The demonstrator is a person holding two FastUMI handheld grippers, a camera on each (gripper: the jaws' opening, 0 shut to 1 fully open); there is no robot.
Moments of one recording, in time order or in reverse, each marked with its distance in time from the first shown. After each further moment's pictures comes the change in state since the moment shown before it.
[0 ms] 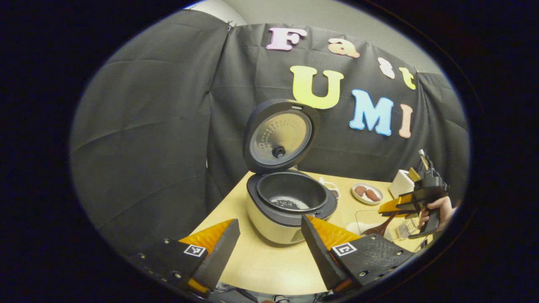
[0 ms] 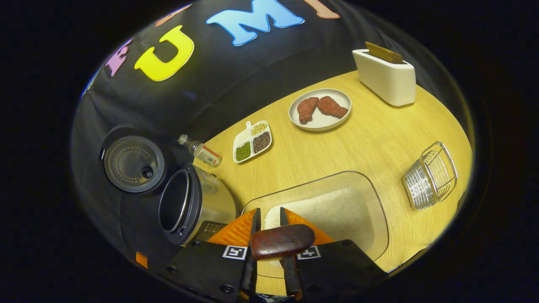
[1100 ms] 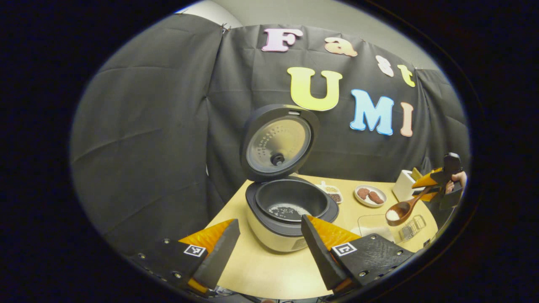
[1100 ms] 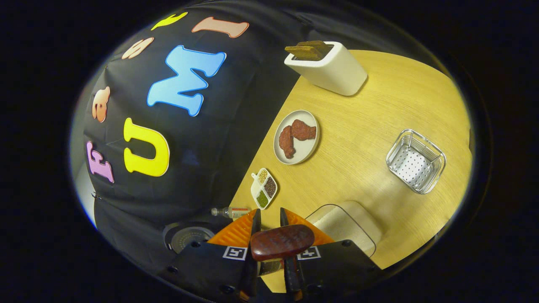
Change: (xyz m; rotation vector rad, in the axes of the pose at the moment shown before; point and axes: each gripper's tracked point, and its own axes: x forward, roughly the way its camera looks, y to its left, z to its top) left arm 0.017 0.002 0.022 0.028 -0.025 0.024; right arm -0.065 -0.019 0.101 0.576 -0.114 0.188
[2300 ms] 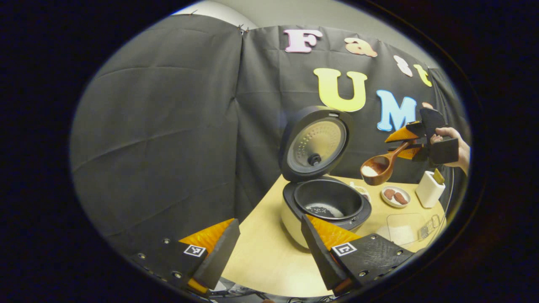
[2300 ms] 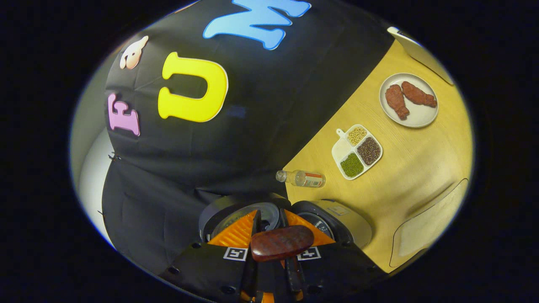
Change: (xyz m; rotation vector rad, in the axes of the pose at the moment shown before) left arm -0.011 0.075 -0.008 -0.015 0.009 0.179; right arm 0.119 0.199 -0.142 -0.251 0.299 0.237
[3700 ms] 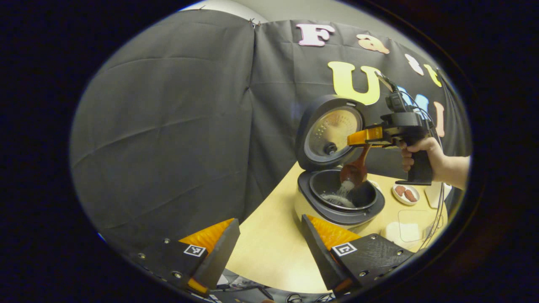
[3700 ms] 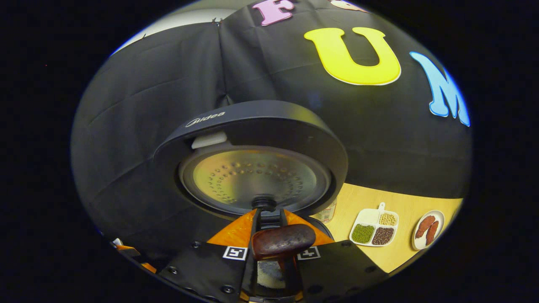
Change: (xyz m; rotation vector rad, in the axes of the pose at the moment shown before) left arm -0.002 0.019 -0.026 -0.031 0.060 0.075; right arm 0.112 0.038 -0.101 -1.102 0.022 -0.009
